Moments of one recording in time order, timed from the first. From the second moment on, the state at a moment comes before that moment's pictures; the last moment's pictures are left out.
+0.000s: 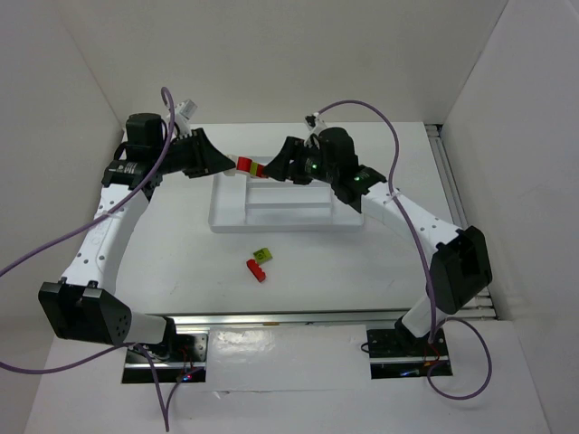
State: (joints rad) left arm -0.09 1.37 1.41 -0.55 0.66 -0.39; right arm 0.59 1.57 1.33 -0.05 -0.31 0.69
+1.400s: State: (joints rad) left arm -0.10 1.32 1.20 -0.61 0.63 -0.32; right arm 0.60 1.58 1.10 -0.10 -0.24 0.66
